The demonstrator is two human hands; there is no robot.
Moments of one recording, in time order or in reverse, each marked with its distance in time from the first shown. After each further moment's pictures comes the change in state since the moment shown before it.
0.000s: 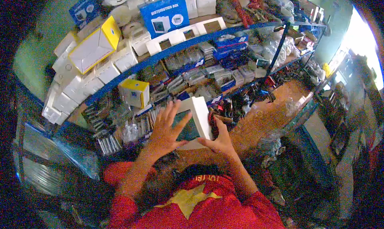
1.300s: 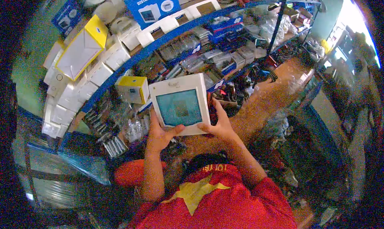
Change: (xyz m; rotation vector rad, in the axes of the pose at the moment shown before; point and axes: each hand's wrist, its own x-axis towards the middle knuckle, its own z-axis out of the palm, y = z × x) left_hand -0.023 -0.022 0.025 -0.981 0.305 -0.523; right_hand 0.015 -0.023 0.023 0.274 -0.030 0.008
